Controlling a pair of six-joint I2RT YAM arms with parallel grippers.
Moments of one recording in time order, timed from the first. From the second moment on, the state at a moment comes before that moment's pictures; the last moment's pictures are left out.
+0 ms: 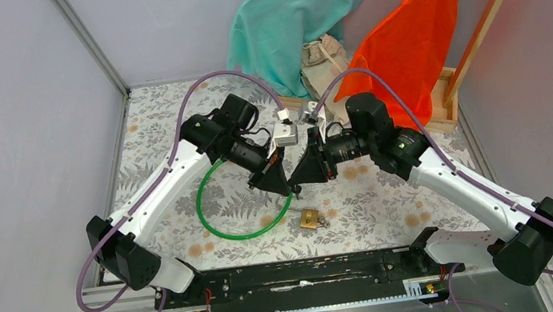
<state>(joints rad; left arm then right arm) -0.64 1.49 1.50 -1.14 1.03 0.57 0.68 1.16 1.07 -0.32 -0.89 0.13</state>
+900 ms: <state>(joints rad) -0.63 1.43 1.50 -1.17 1.00 0.59 0.71 0.92 0.77 0.02 -0.72 0.42</state>
